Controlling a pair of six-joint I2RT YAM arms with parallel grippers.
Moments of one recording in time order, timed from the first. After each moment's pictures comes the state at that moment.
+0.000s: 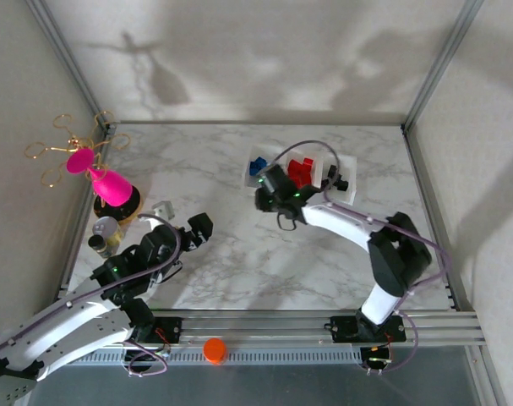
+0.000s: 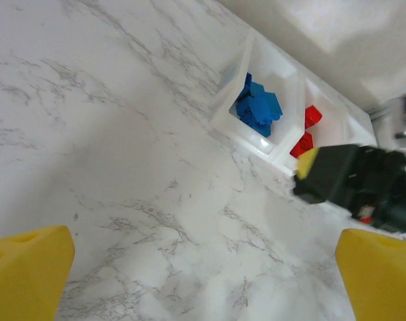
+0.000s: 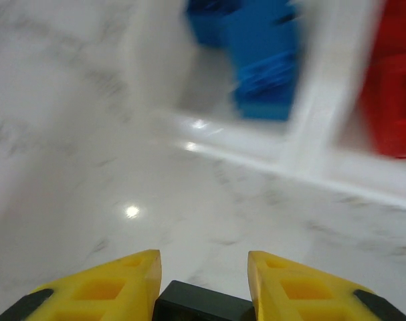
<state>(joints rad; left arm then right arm) -0.82 0.68 0.62 -0.48 -0.48 -0.98 0.74 1.66 1.18 -0.39 0.19 0.59</state>
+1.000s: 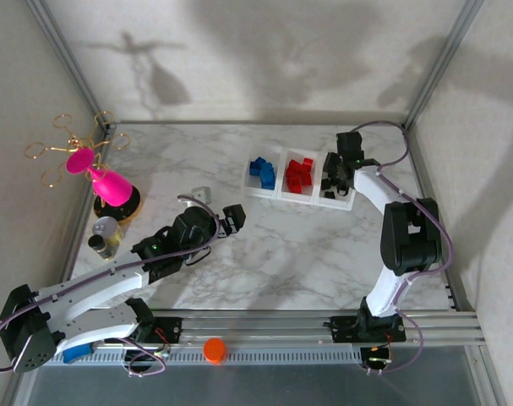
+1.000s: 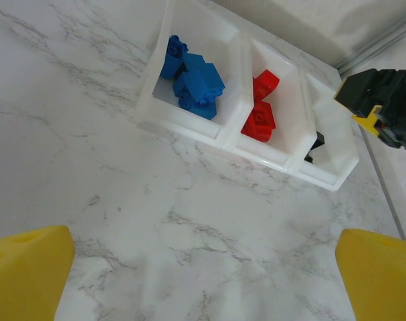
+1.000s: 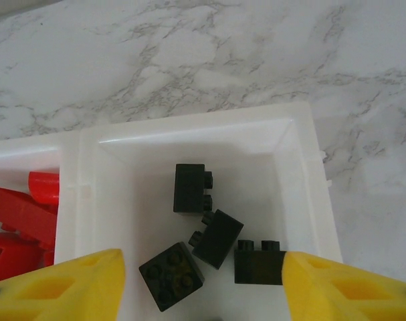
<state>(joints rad) -0.82 1.02 0.68 -0.14 -0.35 -0.83 0.19 1.76 1.27 -0.33 0.21 0.37</state>
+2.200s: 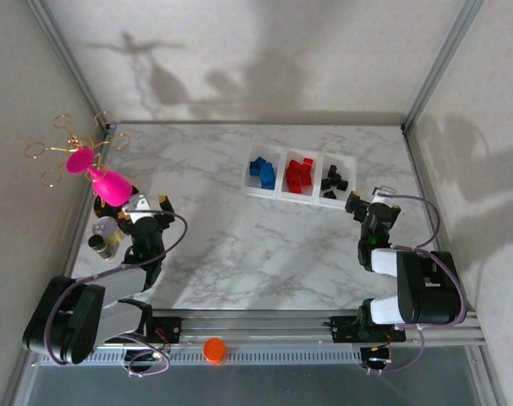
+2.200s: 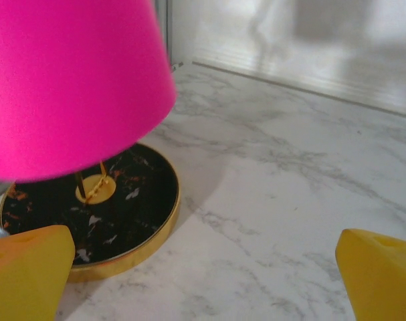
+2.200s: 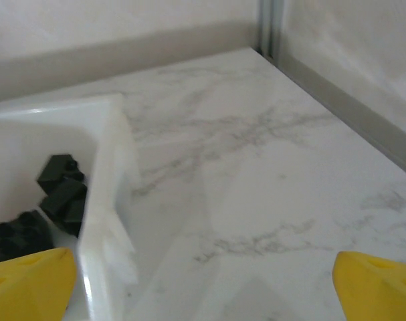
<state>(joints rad) -0.18 1.21 0.15 0.84 -0.57 -0.21 0.03 1.39 0.27 0.85 0.25 0.16</state>
